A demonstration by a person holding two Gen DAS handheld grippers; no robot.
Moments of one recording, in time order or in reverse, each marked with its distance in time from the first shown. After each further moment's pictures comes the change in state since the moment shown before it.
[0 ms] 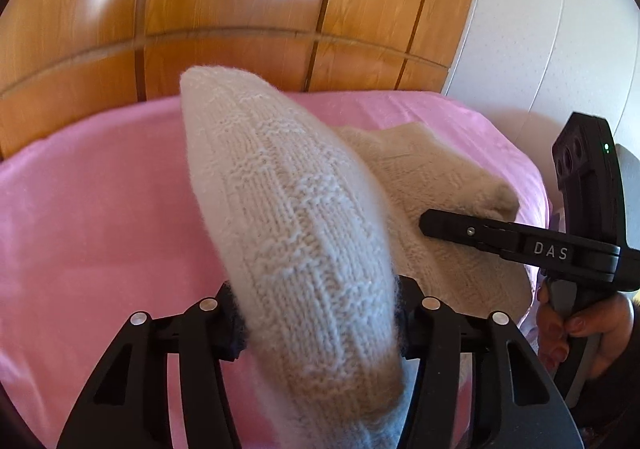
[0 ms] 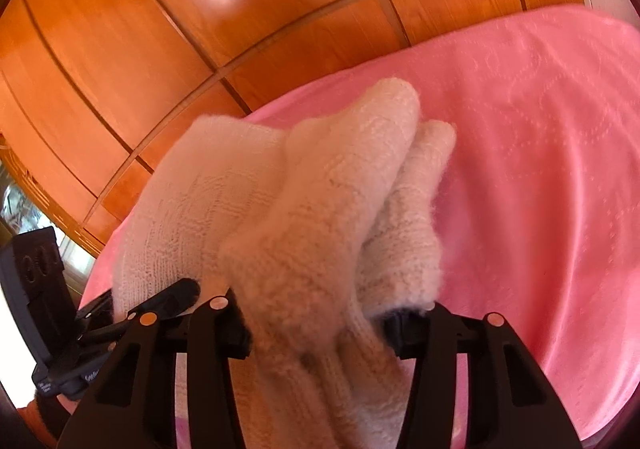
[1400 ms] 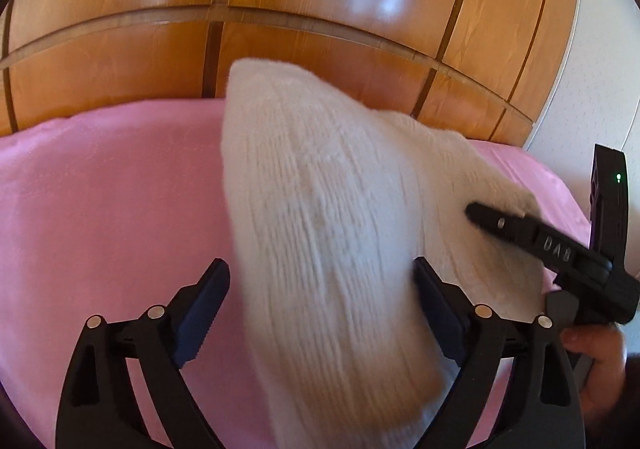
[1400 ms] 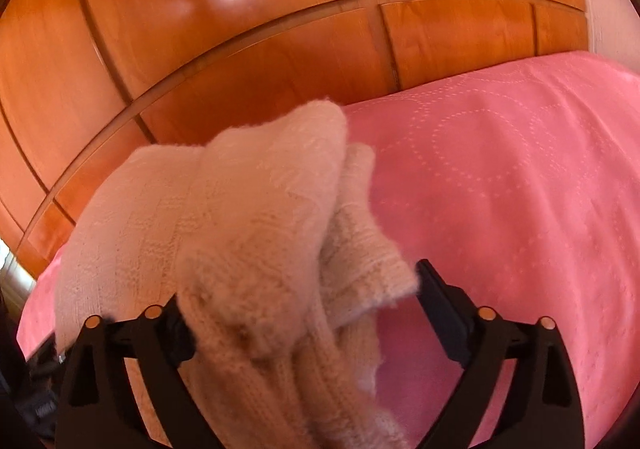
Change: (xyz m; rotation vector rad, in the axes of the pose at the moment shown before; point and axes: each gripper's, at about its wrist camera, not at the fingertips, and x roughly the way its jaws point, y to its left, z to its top) left arm 0.094 0.108 0.051 -0.203 -0.064 0.151; right arm 0.141 -0.037 0.101 -0.006 -0.121 -0.191
